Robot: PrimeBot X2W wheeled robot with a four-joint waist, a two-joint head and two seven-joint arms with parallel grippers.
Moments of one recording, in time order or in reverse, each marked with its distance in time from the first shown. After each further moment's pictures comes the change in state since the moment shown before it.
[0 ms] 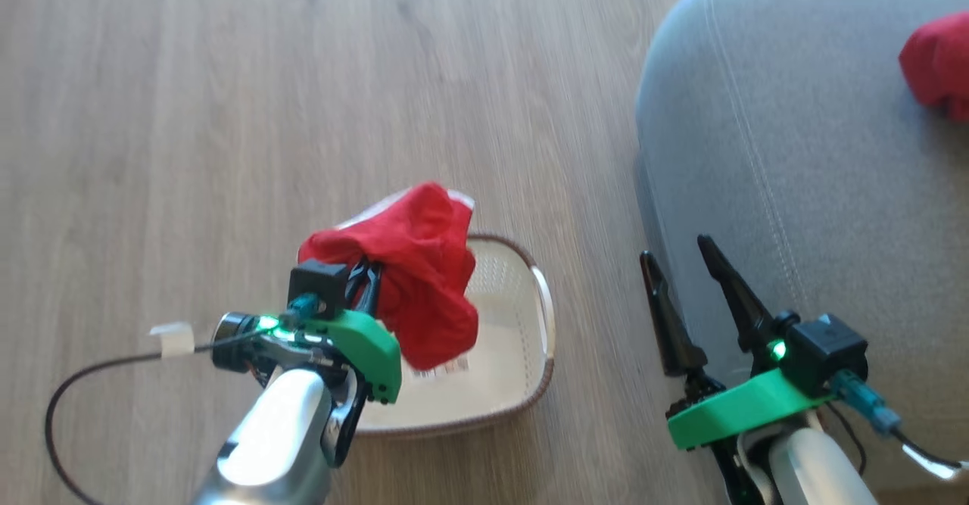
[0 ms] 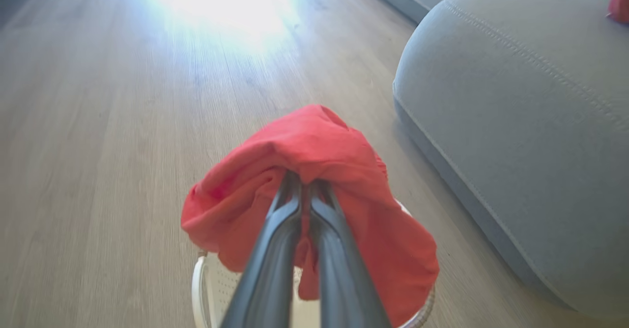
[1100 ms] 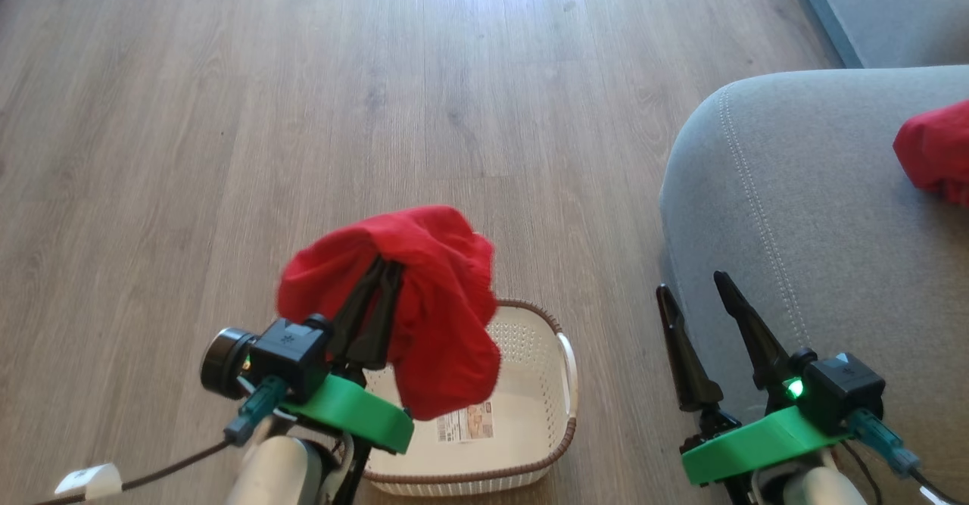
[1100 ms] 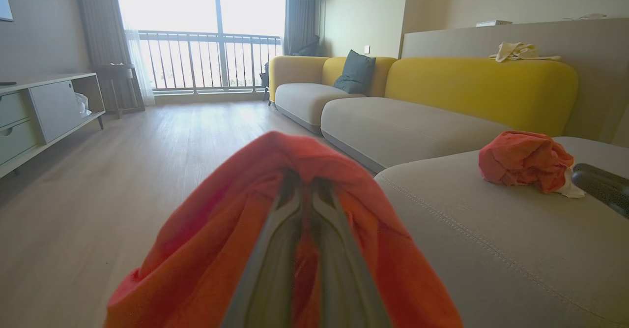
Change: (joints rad) left arm 0.358 -0.020 0.195 -0.664 0.177 -0.129 -0.001; right arm 0.107 0.002 -0.027 -0.056 0.002 0.000 0.000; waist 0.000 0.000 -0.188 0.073
